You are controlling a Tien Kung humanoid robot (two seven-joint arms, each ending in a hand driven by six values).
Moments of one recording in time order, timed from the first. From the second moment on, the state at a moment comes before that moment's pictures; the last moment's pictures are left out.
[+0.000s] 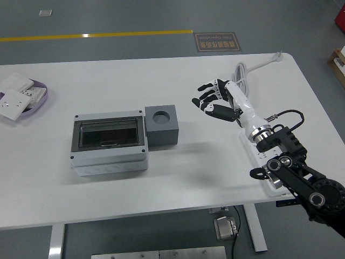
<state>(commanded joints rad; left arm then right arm) 0.12 0.23 -0.25 -0.24 0.07 -0.06 -0.08 0.37 -0.31 0.90 1.35 -1.16 -0.27 0.13</state>
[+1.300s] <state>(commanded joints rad) 0.19 0.26 -0.32 -0.24 0.09 -0.03 -0.04 0.34 -0.24 0.87 1.33 -0.99 -0.27 0.11</state>
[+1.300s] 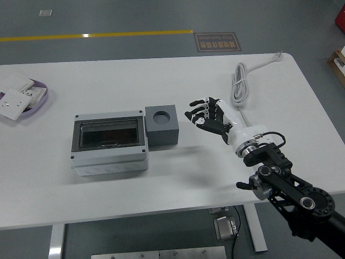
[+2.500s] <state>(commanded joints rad) 0.14 0.24 -0.39 -0.21 0.10 -0.01 -0.01 0.31 -0.29 0.99 1.42 -1.07 -0.28 0.15</state>
